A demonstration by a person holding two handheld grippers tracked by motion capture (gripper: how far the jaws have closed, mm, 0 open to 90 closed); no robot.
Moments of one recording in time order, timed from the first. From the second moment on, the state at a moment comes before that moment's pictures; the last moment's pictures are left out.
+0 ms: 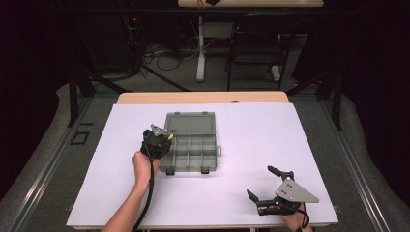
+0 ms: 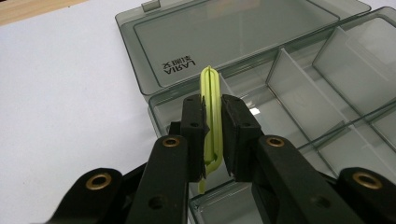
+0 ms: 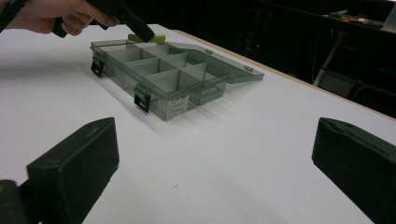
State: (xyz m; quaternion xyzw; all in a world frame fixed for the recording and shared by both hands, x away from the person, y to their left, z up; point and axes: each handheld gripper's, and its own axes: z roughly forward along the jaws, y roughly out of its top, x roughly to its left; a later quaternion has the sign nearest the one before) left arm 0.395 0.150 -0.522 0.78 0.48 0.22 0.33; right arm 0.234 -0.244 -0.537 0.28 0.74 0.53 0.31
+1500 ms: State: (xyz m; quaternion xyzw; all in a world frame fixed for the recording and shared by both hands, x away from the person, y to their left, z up) left arm 0.328 0.174 -0.480 0.80 0.38 0.24 0.40; right arm 0.234 -0.244 -0.538 0.28 0.74 0.53 0.30
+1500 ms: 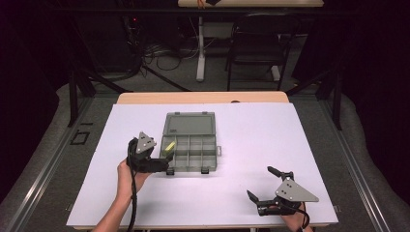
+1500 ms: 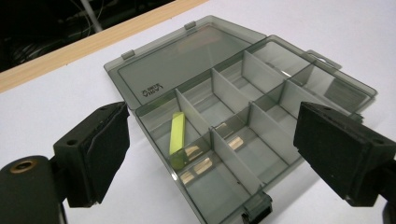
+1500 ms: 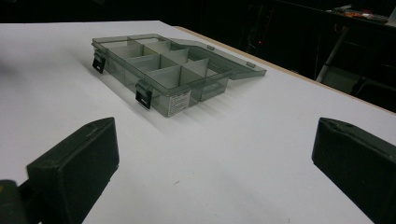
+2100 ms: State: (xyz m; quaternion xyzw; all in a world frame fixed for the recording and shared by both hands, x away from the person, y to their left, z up) left arm 0.288 0.197 -0.486 0.80 0.35 0.24 0.43; right arm 0.234 -0.244 -0.538 0.28 0.74 0.53 0.30
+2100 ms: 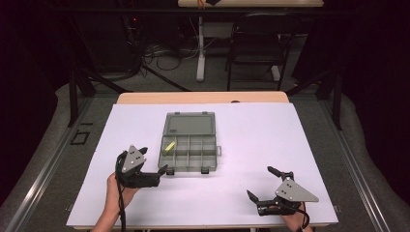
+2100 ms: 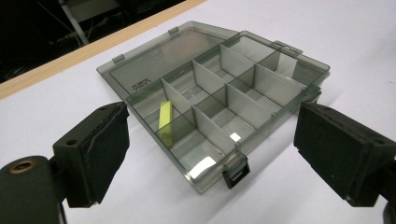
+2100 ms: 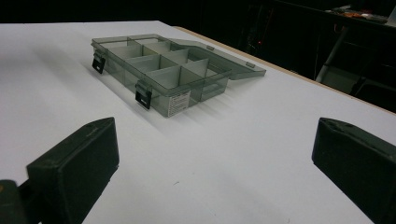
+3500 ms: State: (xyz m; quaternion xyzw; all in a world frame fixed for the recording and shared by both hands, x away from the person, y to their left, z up) left arm 0.244 0.240 -0.536 0.77 0.31 0.26 0.48; right arm 0.234 -0.242 -0.539 0.28 0.74 0.53 0.30
